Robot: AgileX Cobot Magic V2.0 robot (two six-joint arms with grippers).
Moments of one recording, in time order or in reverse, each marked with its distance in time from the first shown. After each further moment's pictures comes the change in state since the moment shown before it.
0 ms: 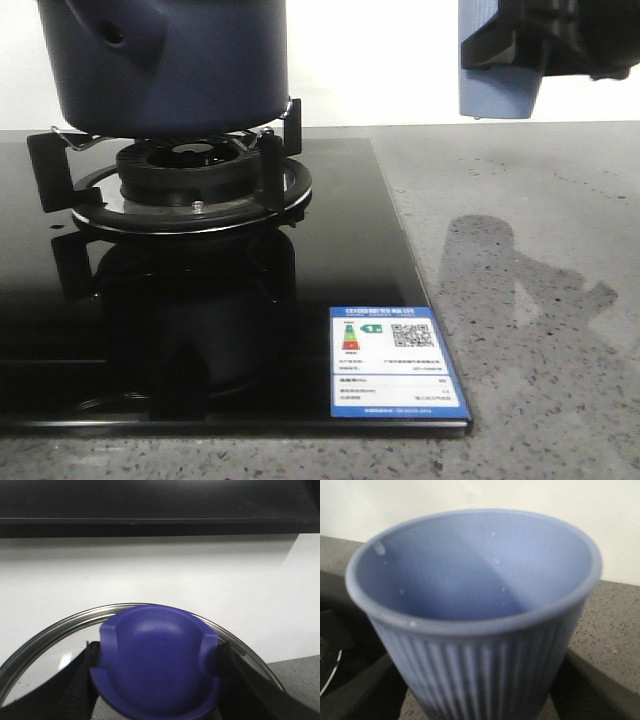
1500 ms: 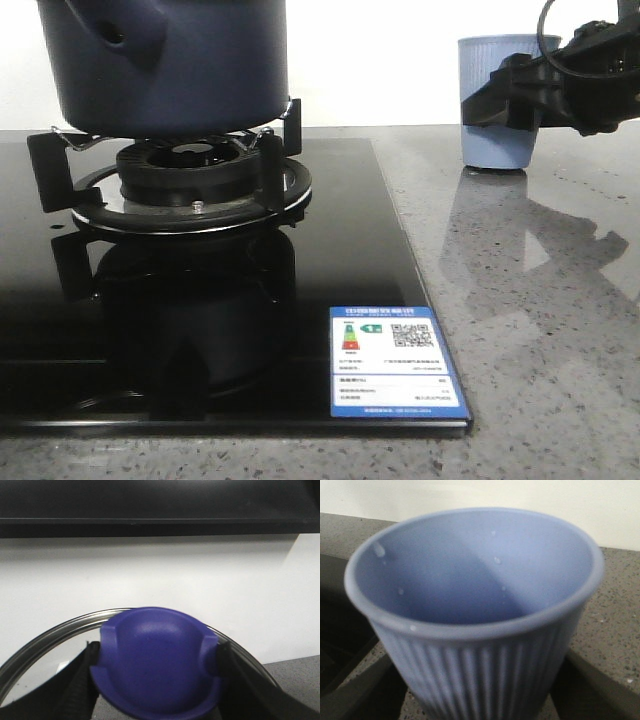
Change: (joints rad) left arm 0.000 0.000 0.000 0.000 0.000 0.000; right arm -0.021 0.136 -0.009 0.099 -0.027 -0.149
